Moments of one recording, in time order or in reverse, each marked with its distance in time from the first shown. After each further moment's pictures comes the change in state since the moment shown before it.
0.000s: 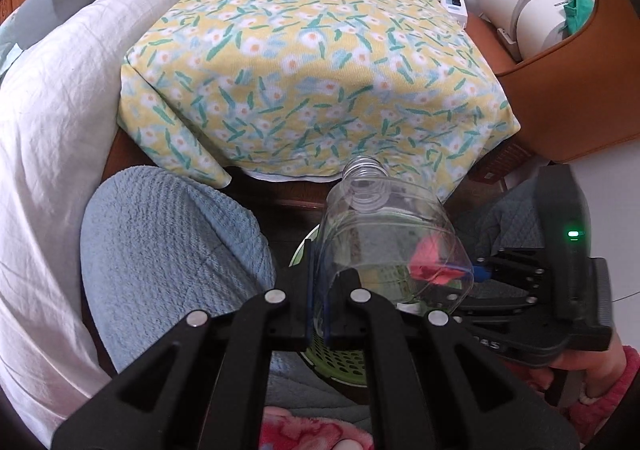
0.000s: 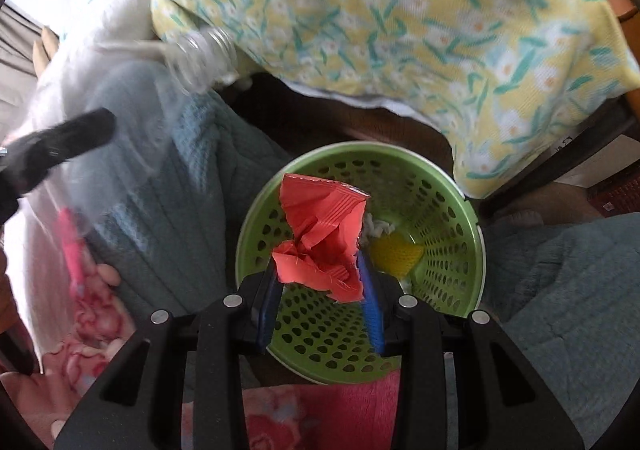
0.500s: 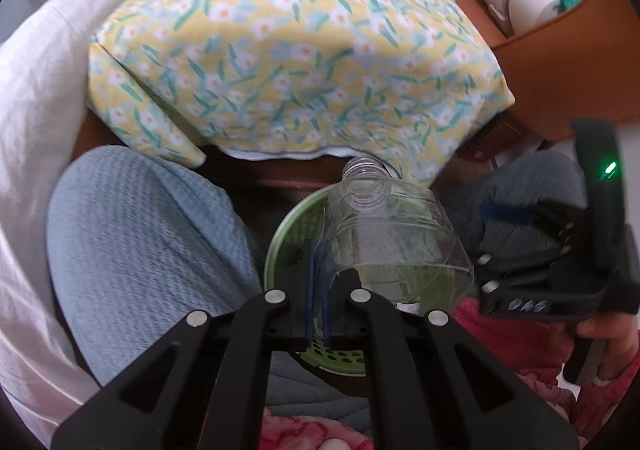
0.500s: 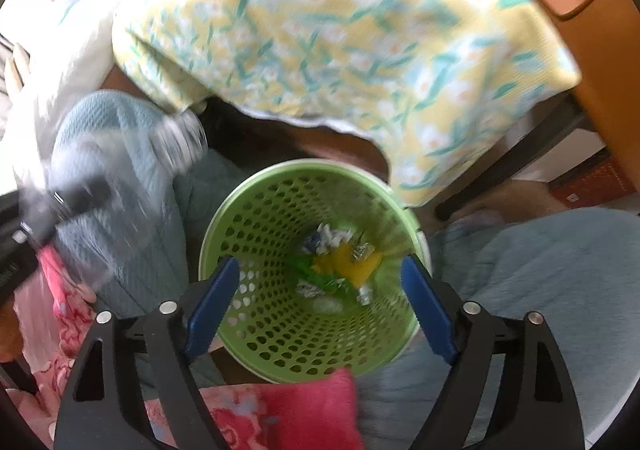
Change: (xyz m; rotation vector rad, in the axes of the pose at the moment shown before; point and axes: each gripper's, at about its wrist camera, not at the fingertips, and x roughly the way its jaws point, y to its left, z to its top) left arm 0.023 -0.012 -0.009 0.024 0.082 -0.053; right arm -0.034 -0.023 -0.001 0.062 -0.077 -0.117
